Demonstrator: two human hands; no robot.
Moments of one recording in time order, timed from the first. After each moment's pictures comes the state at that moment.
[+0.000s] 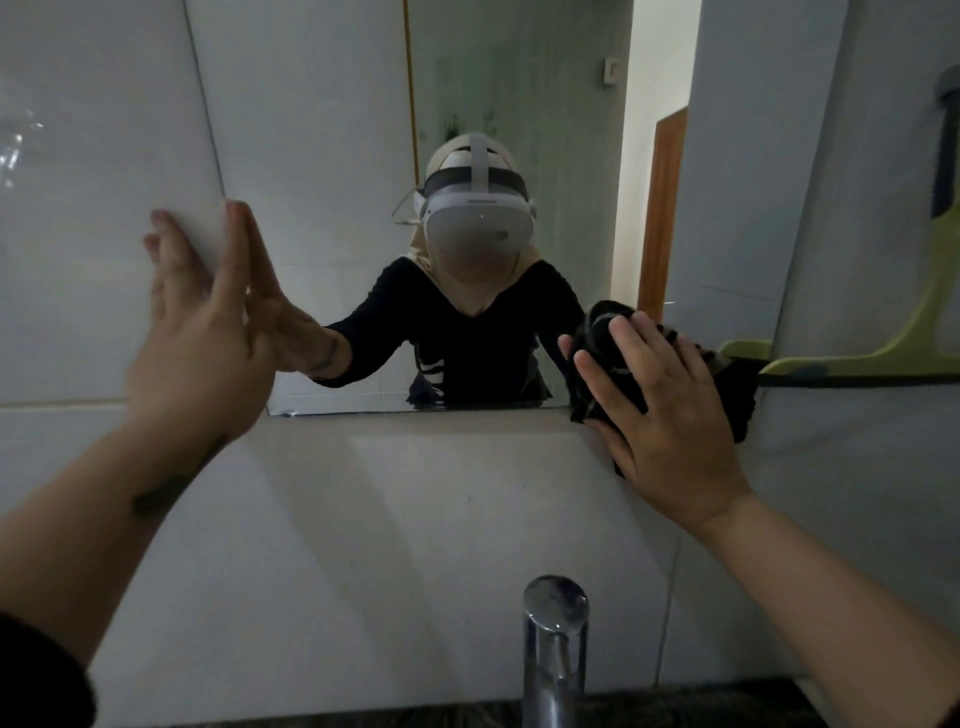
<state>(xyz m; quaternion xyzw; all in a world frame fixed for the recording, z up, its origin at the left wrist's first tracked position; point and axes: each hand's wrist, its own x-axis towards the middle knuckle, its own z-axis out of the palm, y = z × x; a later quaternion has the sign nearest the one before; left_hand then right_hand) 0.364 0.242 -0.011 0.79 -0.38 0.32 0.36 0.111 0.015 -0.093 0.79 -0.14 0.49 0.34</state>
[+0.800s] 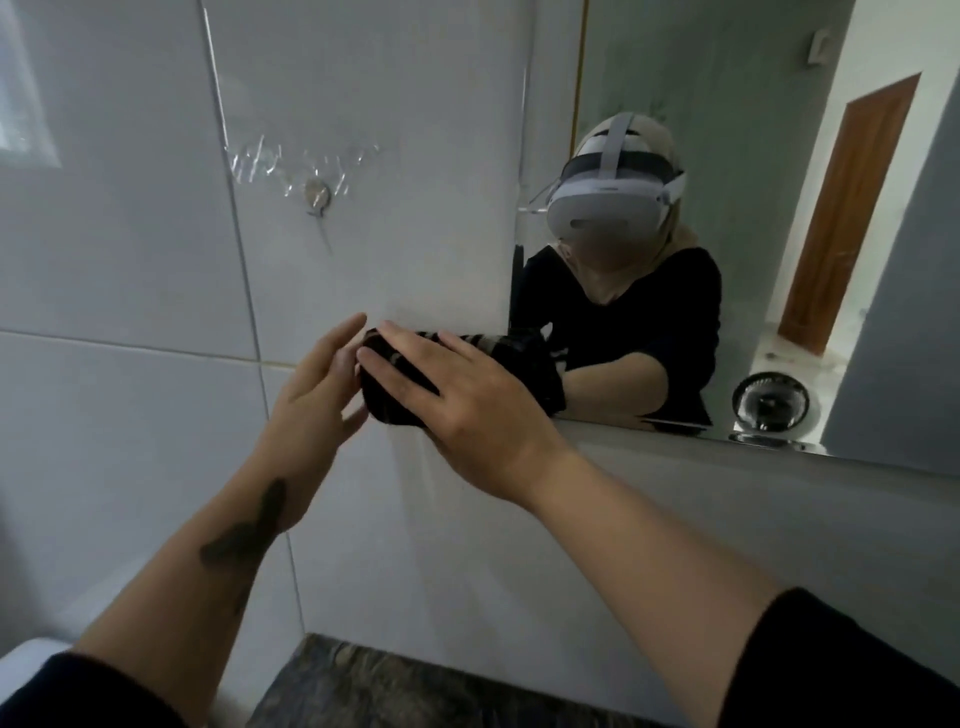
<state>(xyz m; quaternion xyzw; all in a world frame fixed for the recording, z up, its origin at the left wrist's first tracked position) 0.408 0.350 -0.045 0.60 -0.35 -0.05 0.72 0.340 0.204 -0.047 0.87 0.17 0.43 0.16</state>
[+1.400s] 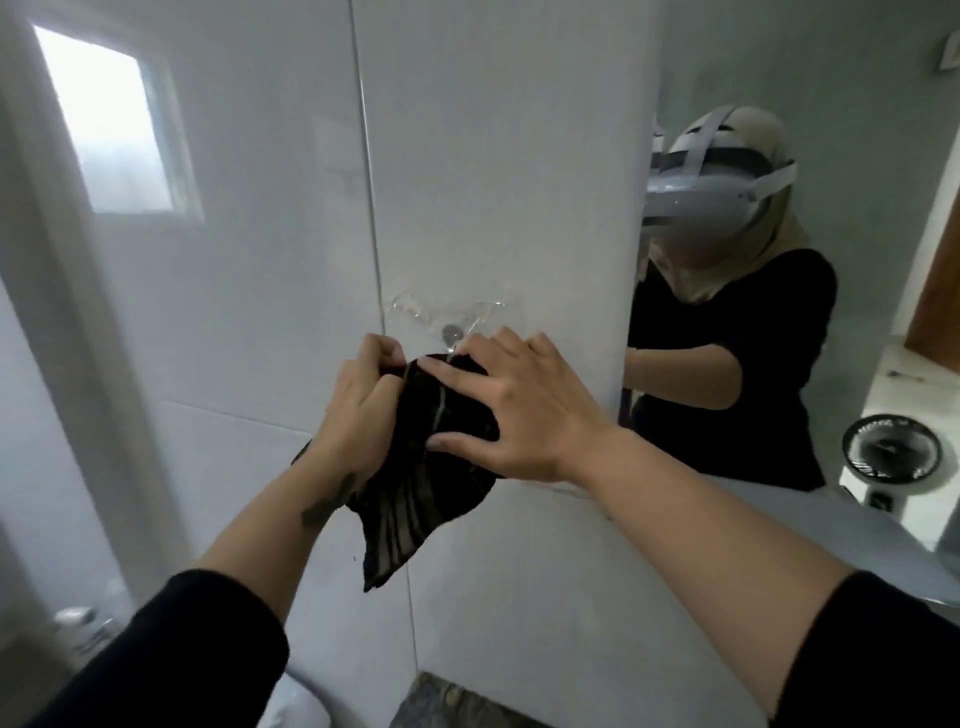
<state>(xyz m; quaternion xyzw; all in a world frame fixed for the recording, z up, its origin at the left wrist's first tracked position) 0.452 0.408 0.070 0.75 -0.32 0.11 0.57 0.368 0.253 0.081 0.91 0.12 0.38 0.12</state>
